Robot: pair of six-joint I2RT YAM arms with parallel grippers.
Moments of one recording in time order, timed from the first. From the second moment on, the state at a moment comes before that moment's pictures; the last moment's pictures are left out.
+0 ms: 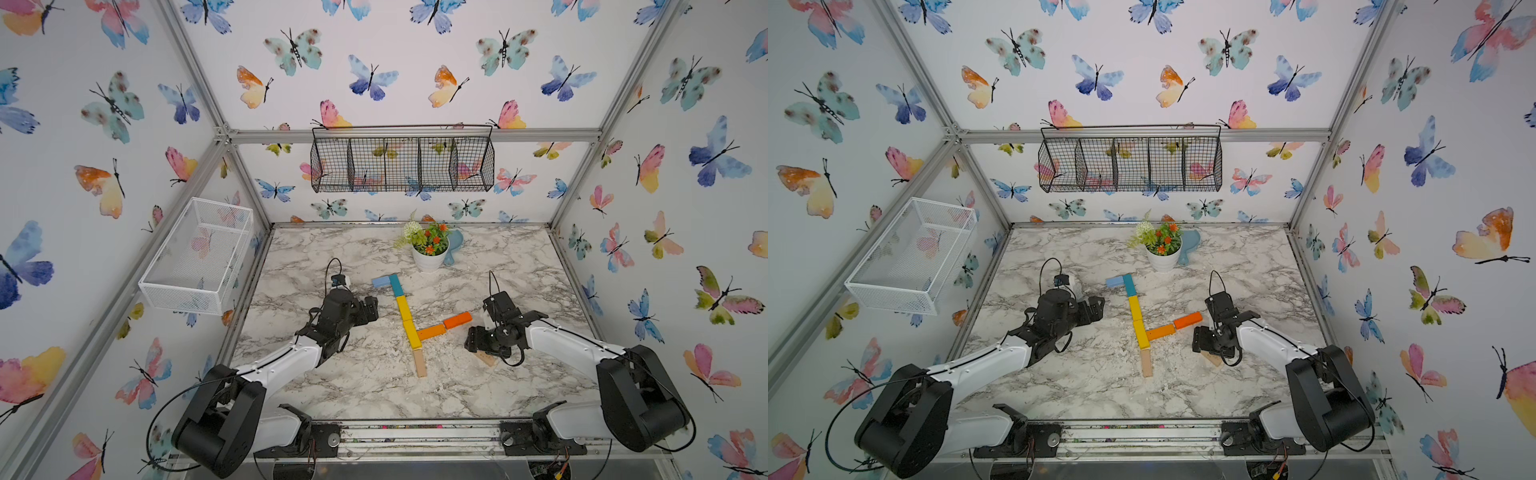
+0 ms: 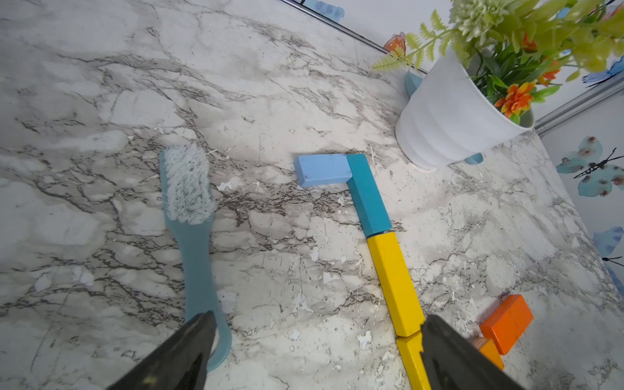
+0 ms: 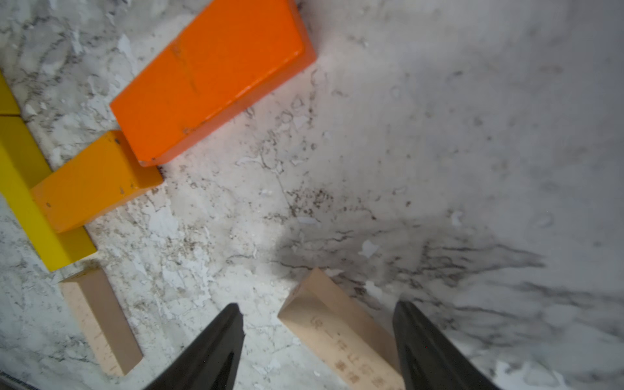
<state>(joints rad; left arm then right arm) -0.48 1.27 0.54 0.15 -0.08 -0.56 0.43 1.39 0.67 -0.57 -0.15 0.50</state>
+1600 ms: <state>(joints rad) -0.48 1.26 0.53 0.16 -0.08 -0.55 0.56 1.58 0.89 -0.59 0.00 0.24</state>
